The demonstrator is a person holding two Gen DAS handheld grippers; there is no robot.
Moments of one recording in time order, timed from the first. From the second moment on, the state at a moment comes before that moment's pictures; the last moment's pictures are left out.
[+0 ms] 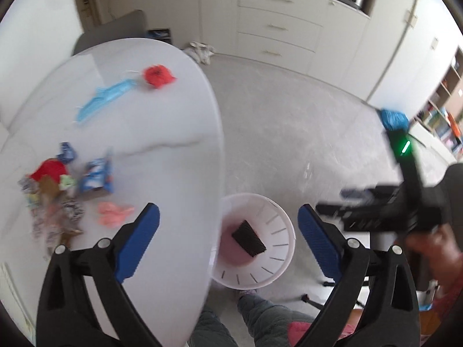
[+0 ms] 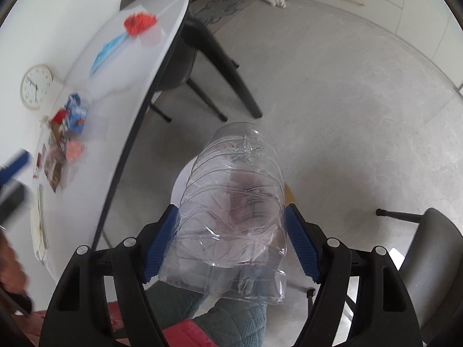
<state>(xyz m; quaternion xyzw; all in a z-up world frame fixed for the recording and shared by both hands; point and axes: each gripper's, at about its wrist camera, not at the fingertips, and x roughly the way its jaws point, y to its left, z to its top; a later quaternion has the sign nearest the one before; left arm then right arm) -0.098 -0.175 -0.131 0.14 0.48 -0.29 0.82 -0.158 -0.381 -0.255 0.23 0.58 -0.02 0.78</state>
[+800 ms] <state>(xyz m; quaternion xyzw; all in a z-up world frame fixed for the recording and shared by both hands) -0.079 -0.052 -0.088 0.07 0.47 -0.14 0.87 -0.117 -0.319 -0.290 0.09 0.62 -0.01 0.78</state>
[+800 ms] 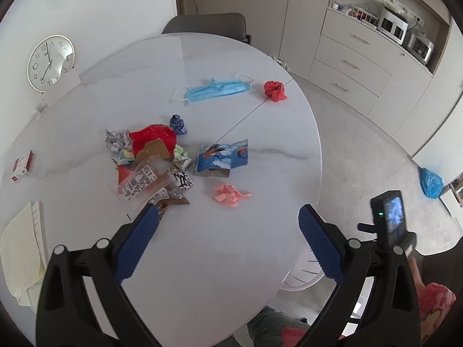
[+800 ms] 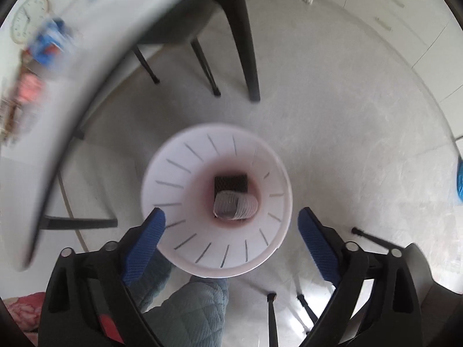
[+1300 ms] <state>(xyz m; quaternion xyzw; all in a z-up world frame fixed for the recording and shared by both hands) -0.058 0.013 -0.058 0.04 0.44 -0.11 0.89 -0.085 -0.272 -0.091 0.09 0.46 0.02 0.88</state>
